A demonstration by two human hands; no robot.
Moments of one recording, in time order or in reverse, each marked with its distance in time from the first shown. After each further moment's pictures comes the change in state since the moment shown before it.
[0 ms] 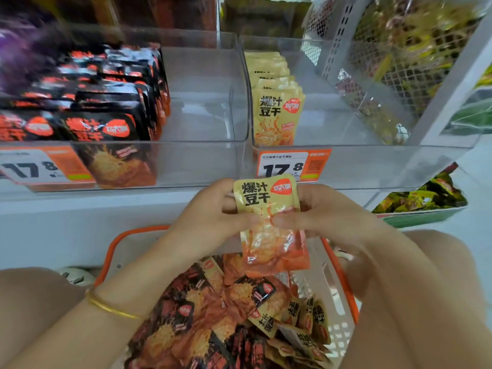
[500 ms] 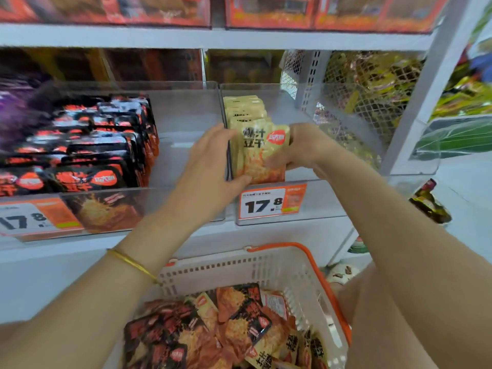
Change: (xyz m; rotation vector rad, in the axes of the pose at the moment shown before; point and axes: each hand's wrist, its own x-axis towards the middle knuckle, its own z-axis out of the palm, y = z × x) left_hand 0.072 0.057 -0.014 0.784 0.334 0.505; right_hand 0.078 -0.074 -0.073 -0.320 0.456 -0.013
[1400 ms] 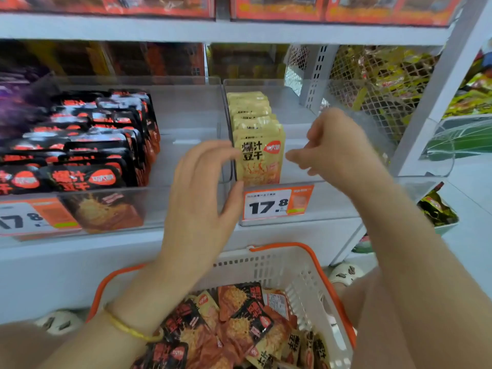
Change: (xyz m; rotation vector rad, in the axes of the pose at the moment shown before) left_hand -0.045 0.006 0.002 -0.078 0.279 0.146; right_hand -0.049 -0.011 -0.005 -0.277 0.322 -0.079
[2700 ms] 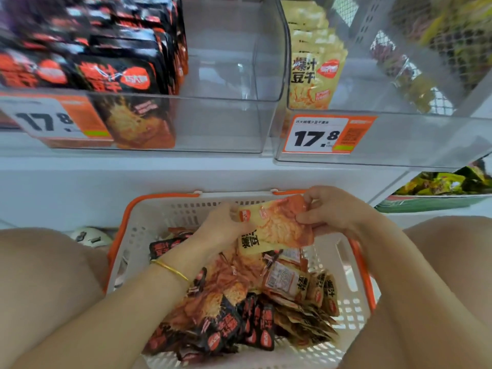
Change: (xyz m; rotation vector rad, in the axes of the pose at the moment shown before) left_hand -0.120 -0.059 0.039 -0.477 -0.658 -1.176; right_hand -0.073 0.090 0.107 0.298 -0.722 0.459
